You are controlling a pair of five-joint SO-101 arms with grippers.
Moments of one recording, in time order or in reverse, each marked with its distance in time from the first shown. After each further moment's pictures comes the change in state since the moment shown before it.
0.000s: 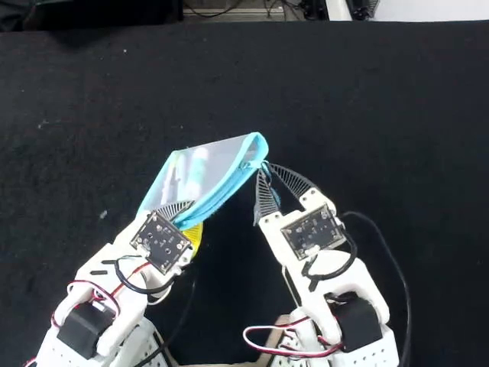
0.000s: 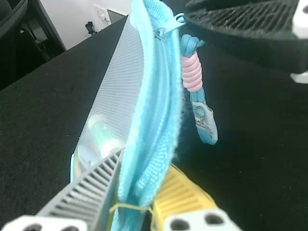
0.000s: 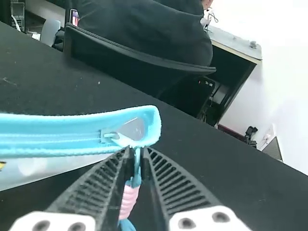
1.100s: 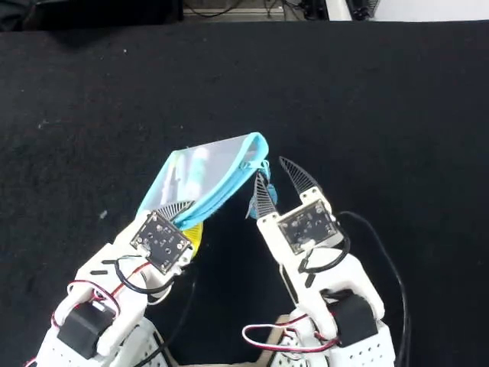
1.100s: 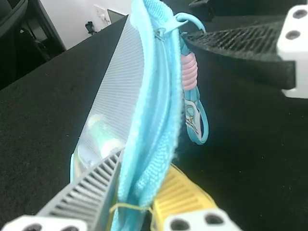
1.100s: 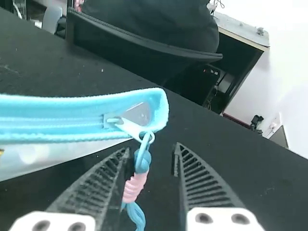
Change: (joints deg) left arm 0.0 0.0 0.1 0.0 0.0; right arm -0.1 -0.2 3.0 -0.6 -1.6
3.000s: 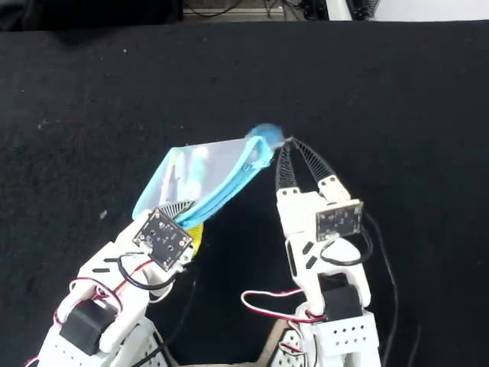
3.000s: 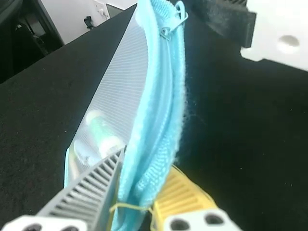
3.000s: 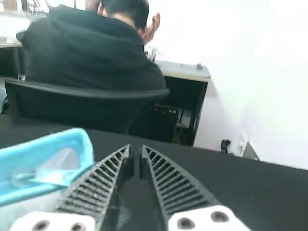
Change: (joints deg) left arm 0.0 0.0 0.4 0.0 0.0; right arm 10.5 0.0 17.1 -33.1 -9.9
